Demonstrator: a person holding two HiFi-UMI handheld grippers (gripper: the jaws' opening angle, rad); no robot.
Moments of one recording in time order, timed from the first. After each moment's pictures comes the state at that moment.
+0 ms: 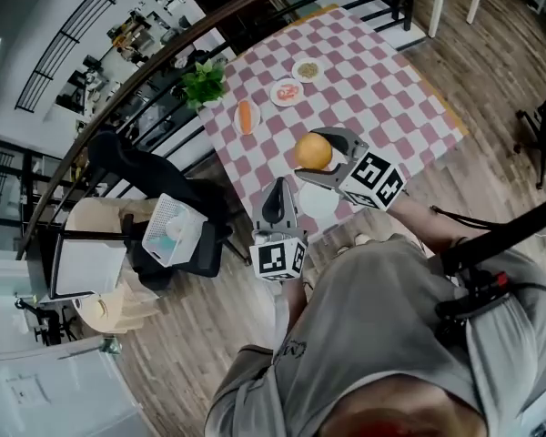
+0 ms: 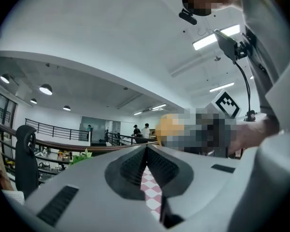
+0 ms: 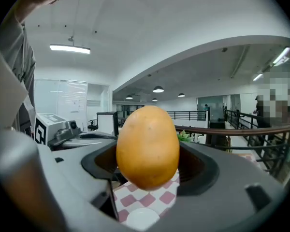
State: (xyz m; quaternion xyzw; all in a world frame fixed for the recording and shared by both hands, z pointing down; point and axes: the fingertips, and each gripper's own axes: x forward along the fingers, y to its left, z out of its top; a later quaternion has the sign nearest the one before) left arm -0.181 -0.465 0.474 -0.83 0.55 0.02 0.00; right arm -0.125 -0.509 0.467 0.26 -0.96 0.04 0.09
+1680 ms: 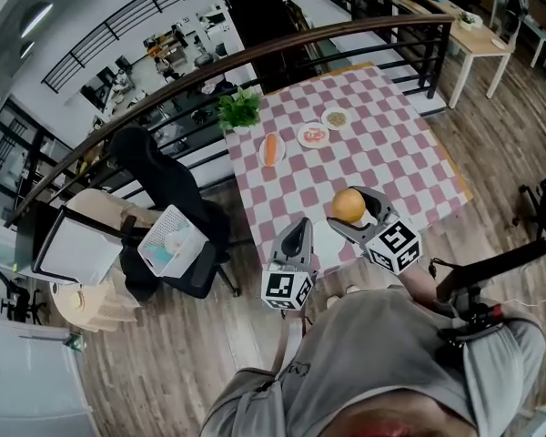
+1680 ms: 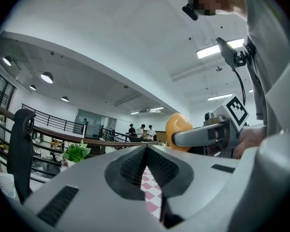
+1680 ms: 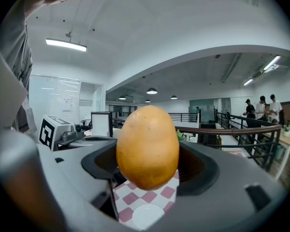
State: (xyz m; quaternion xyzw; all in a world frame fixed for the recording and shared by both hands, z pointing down) left arm -0.189 -0.434 0.498 -0.85 0.52 0.05 -0.04; right arm -0.113 -0.463 0.477 0.31 -0.95 0.04 0.08
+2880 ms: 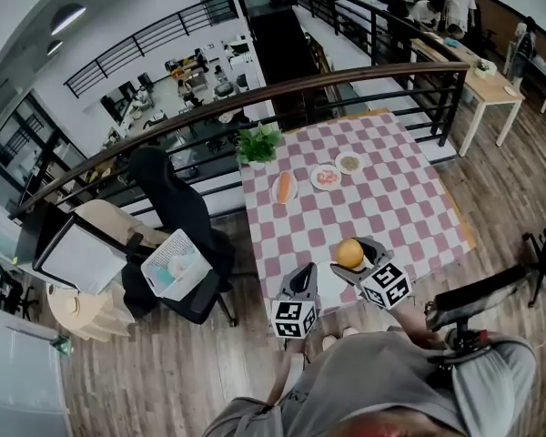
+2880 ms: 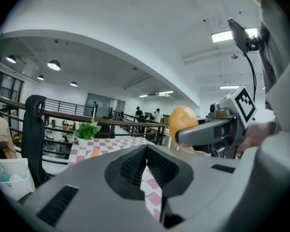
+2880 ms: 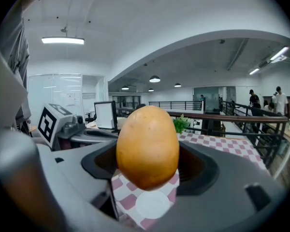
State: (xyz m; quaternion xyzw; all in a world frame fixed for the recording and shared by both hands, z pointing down) left arm -0.198 -0.442 0.566 -0.82 0.55 -0.03 -0.13; right arm -0.125 -0.472 0.546 0.28 -0.95 0.08 0.15
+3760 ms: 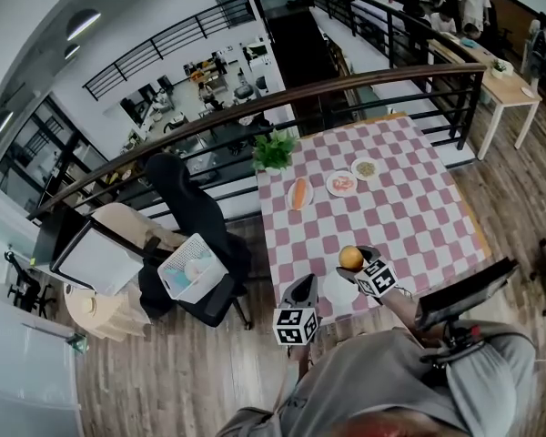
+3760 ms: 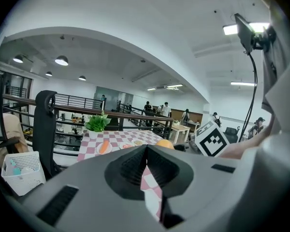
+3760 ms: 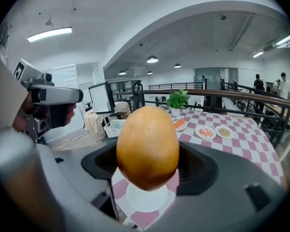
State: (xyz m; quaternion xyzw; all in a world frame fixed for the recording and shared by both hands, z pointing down) left arm -0.223 -0.442 0.582 -0.79 0.59 -0.06 -0.17; right arm -0.141 -0.526 0.683 0.26 -0.92 0.14 0.24
